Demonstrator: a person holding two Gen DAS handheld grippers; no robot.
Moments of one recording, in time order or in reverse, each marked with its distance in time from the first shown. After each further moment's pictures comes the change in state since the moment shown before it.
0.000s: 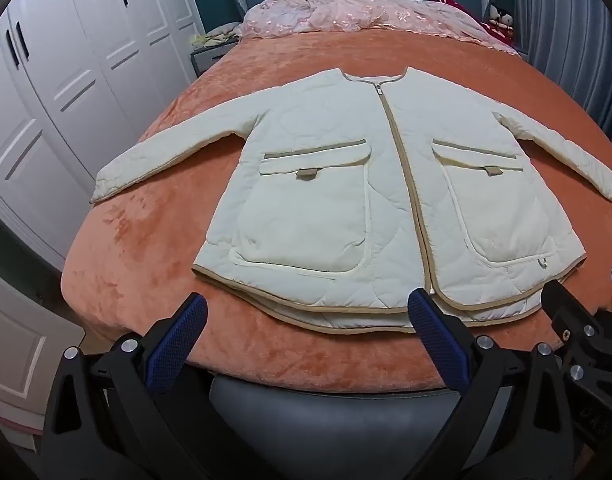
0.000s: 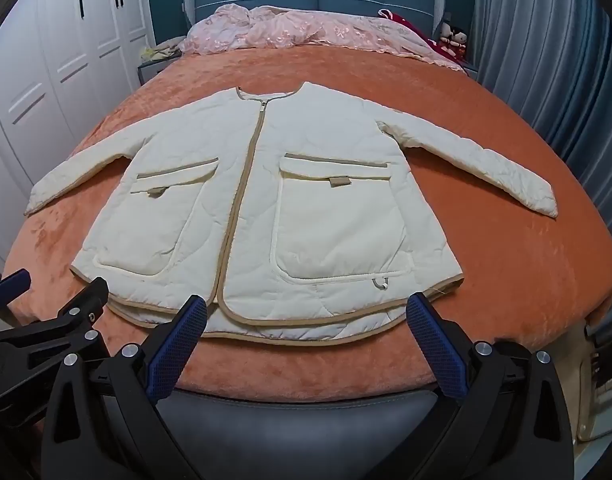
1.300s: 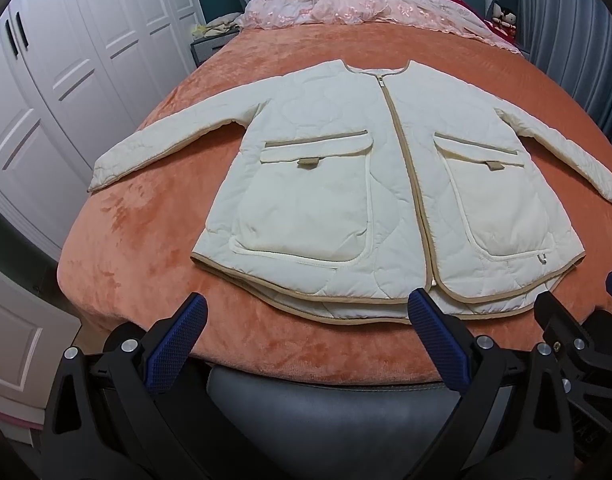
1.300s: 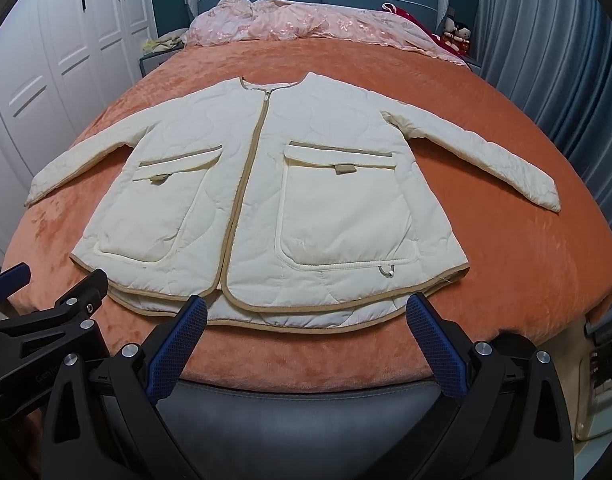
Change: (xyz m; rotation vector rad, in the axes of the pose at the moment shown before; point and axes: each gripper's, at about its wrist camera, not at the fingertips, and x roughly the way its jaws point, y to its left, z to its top) left arm 0.004 0.003 -0.004 0.004 0.038 0.010; right arm 0.002 0.004 -0.007 -0.013 0.033 -0.001
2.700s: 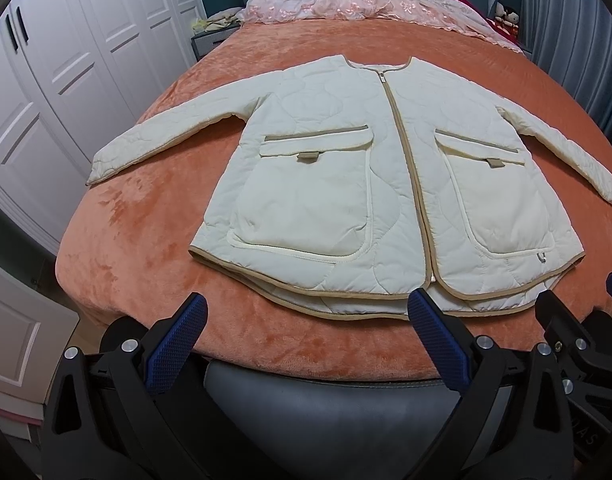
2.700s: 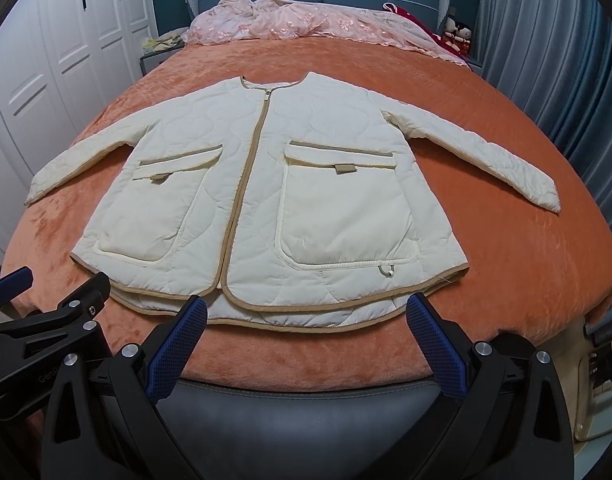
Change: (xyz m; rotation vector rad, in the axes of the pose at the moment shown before) left arm 0.004 -0.001 -0.002 -0.004 0.018 -0.002; right arm 0.001 0.000 -0.001 -0.003 0.002 -0.002
